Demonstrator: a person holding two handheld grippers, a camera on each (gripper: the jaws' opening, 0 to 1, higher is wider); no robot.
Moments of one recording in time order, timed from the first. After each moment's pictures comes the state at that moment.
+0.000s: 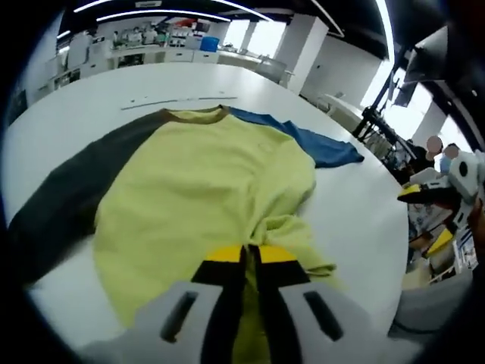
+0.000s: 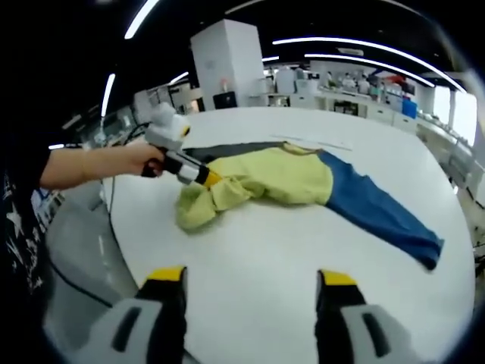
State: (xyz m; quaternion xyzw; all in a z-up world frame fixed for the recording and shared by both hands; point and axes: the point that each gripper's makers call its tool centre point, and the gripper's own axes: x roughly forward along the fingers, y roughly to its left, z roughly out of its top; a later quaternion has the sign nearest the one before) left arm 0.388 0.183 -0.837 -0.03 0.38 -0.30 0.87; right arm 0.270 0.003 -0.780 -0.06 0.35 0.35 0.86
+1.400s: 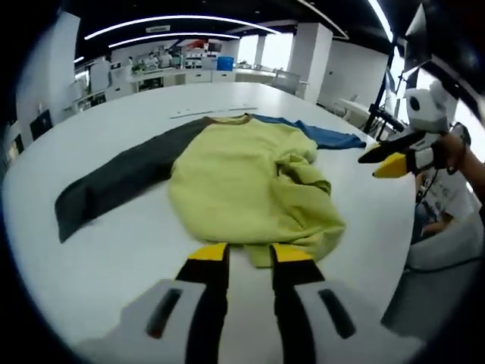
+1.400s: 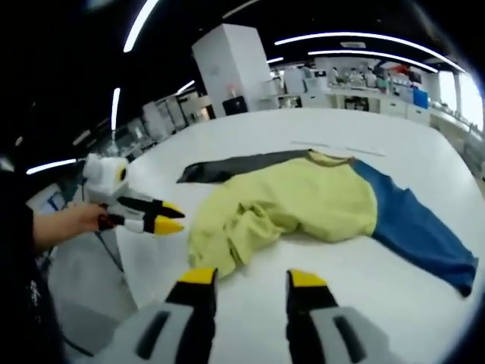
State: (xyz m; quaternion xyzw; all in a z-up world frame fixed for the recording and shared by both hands) left arm 0.299 0.258 -0.818 0.01 0.34 -0.23 0.91; right arm 0.308 0.092 -0.781 -0.01 0.35 0.40 0.84
